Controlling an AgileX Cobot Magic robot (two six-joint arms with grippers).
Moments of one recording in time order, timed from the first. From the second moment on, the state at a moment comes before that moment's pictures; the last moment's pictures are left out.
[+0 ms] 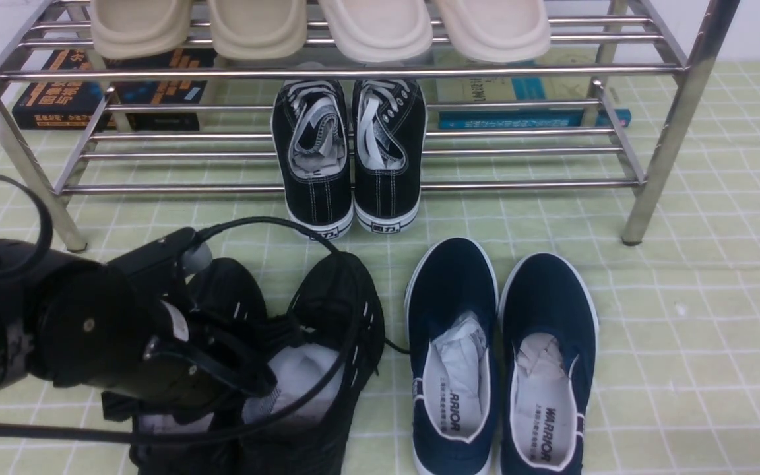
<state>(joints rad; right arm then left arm) -0.07 -0.01 0.01 0.02 0.39 0.09 -0.49 1.35 -0.72 -0.12 0.50 -0.65</state>
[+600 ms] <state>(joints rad) -0.07 -0.01 0.01 0.02 0.39 0.09 -0.49 1.11 -1.03 -0.16 0.86 -0.32</state>
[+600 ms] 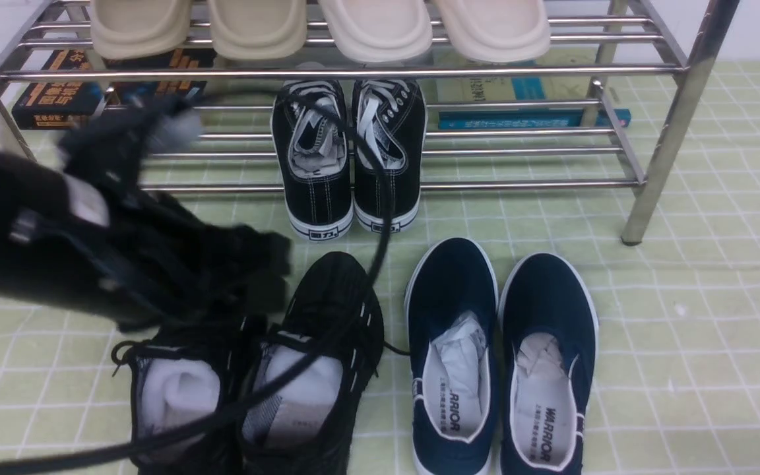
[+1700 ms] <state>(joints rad) -0.07 -0.01 0.01 0.02 0.39 0.09 -0.49 0.40 -0.36 0.15 0.49 -0.65</state>
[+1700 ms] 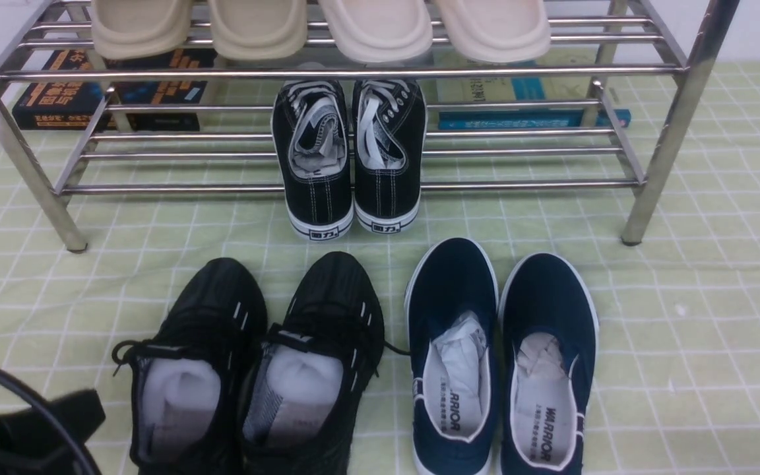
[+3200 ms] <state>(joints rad) -0.07 -0.01 0.01 0.02 0.39 0.09 -0.47 -0.01 0.02 0.02 0.36 -0.18</state>
